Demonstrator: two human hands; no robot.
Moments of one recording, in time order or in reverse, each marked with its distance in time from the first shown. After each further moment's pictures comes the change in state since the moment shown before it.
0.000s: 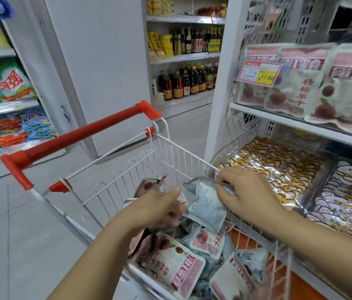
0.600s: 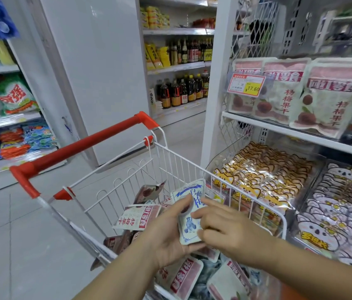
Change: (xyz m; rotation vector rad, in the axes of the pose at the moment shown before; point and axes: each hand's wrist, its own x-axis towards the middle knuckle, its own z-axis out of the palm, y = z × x) left_hand -0.016 0.010 0.051 -1.031 -0.318 -0.196; right_hand -0.043 -0.022 0.018 0.027 0.139 -0.644
